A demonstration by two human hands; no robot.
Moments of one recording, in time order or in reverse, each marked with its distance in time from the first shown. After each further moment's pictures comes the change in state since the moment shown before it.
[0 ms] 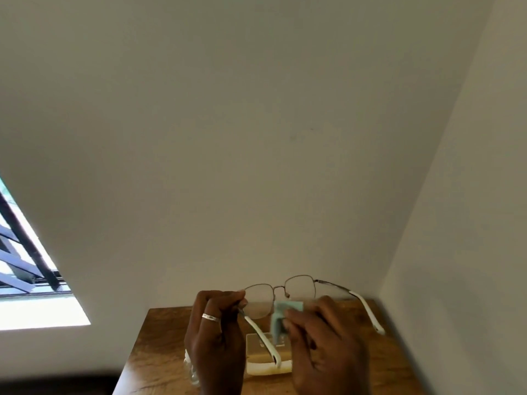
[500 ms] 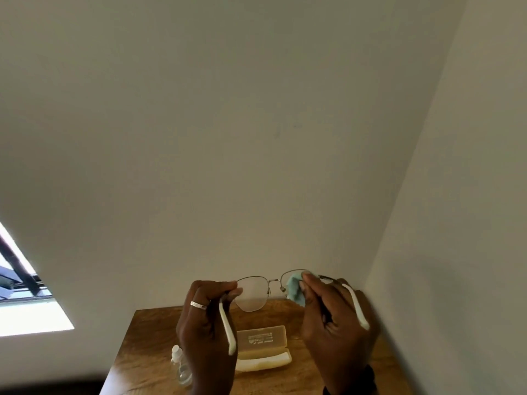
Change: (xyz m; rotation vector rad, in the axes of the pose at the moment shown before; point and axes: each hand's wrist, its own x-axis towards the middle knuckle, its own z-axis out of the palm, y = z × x) left_hand 0.011 0.022 0.007 -0.158 -0.067 -0.113; right_hand 0.018 0.028 -0.005 -0.113 0.332 -0.008
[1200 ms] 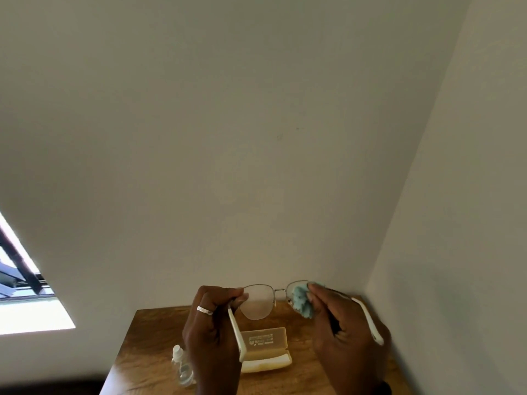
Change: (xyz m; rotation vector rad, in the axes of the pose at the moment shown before) left_hand -0.011 -0.004 0.001 -0.055 0.009 -0.028; right_hand -0.009 0.008 -0.019 -0.031 -0.141 0.068
